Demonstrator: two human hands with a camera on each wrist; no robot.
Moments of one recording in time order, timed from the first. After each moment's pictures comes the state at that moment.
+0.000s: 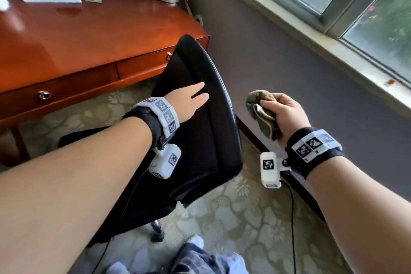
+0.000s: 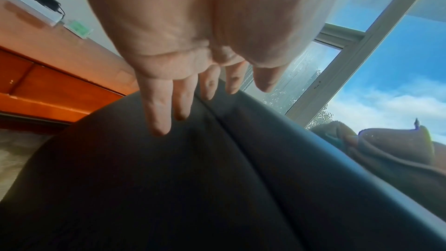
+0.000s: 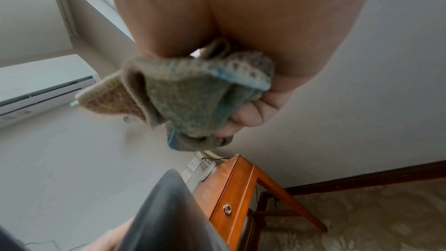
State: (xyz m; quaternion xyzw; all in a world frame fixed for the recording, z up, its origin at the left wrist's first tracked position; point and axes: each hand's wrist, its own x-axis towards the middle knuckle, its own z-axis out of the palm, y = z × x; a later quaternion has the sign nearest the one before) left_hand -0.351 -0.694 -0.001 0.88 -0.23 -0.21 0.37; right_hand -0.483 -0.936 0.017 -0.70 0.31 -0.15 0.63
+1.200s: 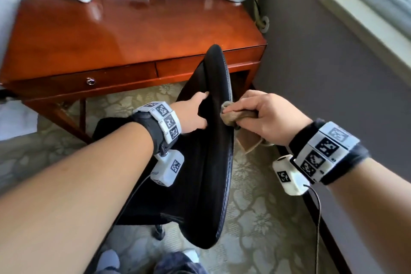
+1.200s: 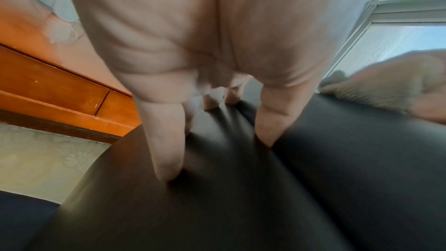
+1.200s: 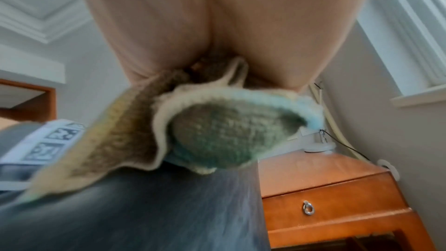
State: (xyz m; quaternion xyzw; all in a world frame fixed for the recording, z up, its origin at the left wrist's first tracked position) left_hand -0.282 -0.749 -0.009 0.92 -0.08 -0.27 0.26; right_hand -0.323 -0.974 0.048 -0.91 -0.21 0.10 0.34
